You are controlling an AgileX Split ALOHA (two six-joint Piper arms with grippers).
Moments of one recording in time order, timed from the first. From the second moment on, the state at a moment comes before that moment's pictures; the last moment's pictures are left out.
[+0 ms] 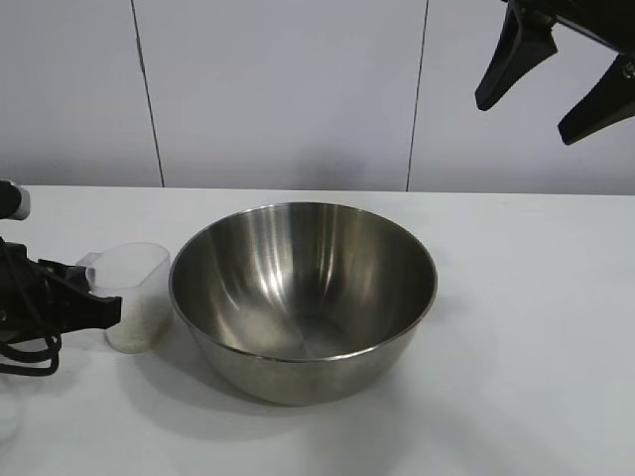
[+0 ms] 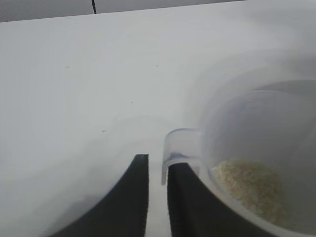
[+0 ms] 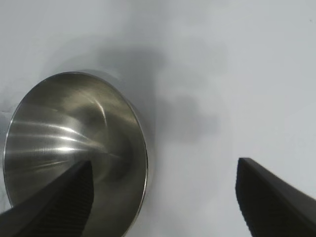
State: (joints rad) left arm -0.37 2.04 -0.40 -0.16 -1.15 0.07; right arm 0.09 1.54 -1.23 0.39 0.84 -0.12
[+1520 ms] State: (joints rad) left arm -0.45 1.43 -0.56 0.07 -0.44 0.11; right arm 0.09 1.54 -1.23 0.39 0.84 -0.12
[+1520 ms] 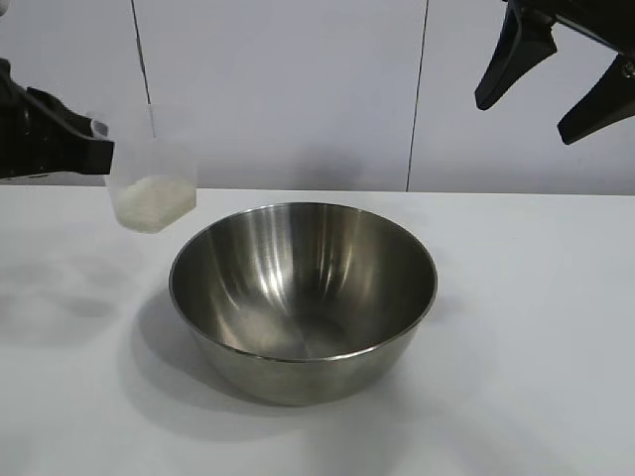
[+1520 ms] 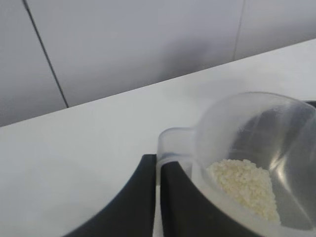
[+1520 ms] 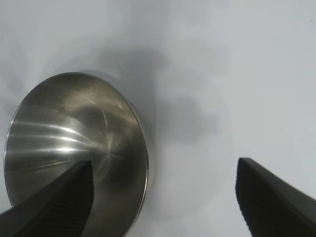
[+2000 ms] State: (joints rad) left arm -0.56 1.55 -0.62 0.24 -0.48 0.14; right arm 0.09 1.54 -1.23 0.39 0.83 -0.12
